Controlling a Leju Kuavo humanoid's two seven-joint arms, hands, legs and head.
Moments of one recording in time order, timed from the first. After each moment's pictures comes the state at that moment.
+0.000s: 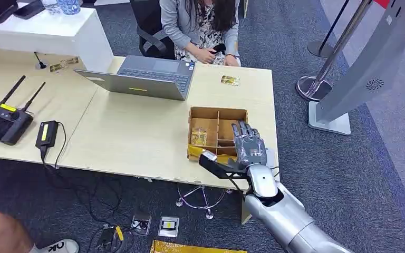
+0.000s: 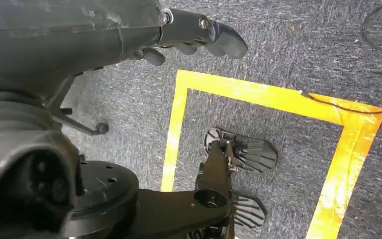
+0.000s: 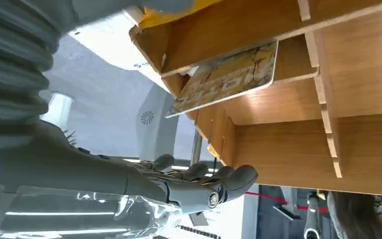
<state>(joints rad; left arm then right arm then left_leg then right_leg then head) -0.31 0.03 -1.06 -0.23 1.05 0.38 0.13 -0.59 -0.05 0.95 -0.99 0.98 -0.29 0.33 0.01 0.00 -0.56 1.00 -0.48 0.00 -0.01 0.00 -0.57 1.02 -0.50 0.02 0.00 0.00</state>
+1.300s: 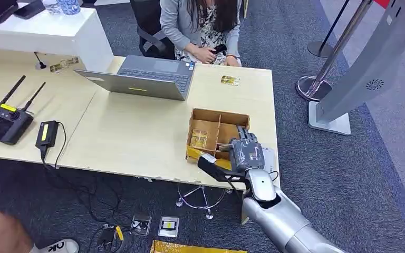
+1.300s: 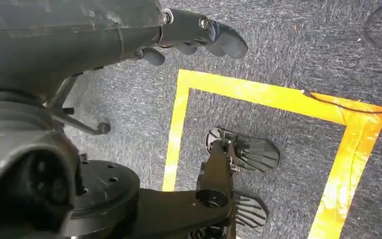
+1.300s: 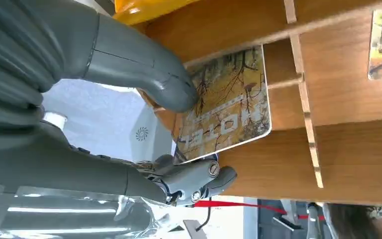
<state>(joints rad) -0.31 0.03 -1.06 -0.23 1.05 0.38 0.13 -0.59 -0.02 0.96 -0.93 0.92 -0.37 0.30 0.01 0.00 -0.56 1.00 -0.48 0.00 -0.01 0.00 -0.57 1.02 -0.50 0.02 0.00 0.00</state>
